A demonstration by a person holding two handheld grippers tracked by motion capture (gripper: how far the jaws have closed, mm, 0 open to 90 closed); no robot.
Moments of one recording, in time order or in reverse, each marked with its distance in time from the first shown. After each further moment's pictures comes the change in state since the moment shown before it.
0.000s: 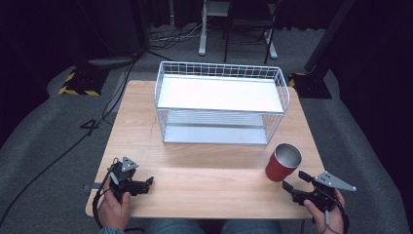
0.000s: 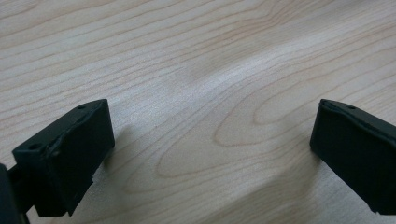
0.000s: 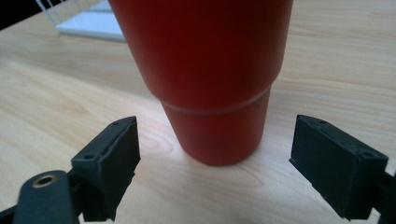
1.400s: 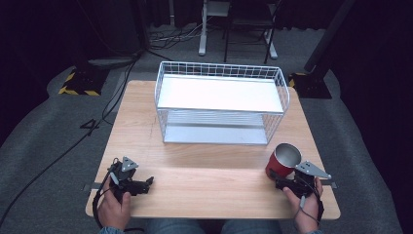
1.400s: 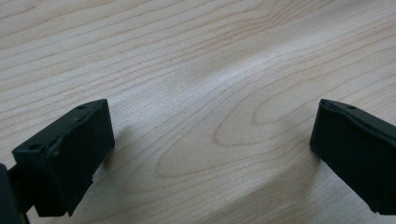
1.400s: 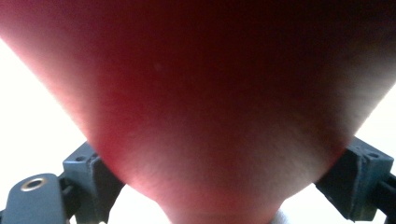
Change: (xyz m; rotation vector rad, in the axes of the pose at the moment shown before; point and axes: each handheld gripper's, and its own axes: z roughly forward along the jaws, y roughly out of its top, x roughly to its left) left arm 0.000 0.000 0.000 0.000 0.000 0.000; right arm 0.007 0.006 0.058 -0.011 -0.094 -0.046
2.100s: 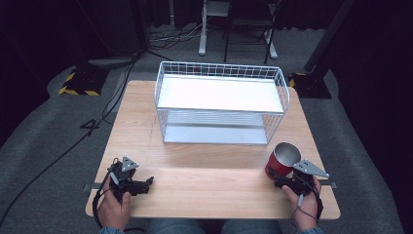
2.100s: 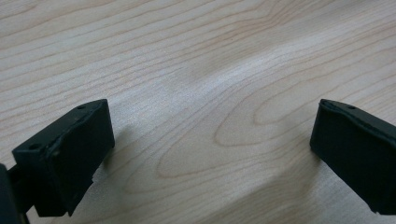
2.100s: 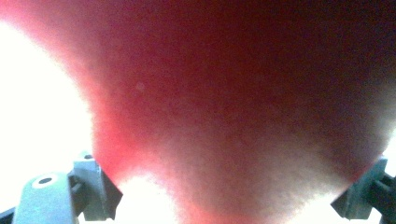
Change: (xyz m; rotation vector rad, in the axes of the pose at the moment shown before) left arm 0.000 0.000 0.000 0.000 0.000 0.000; right arm 0.000 0.002 0.004 -0.019 0.008 -0.034
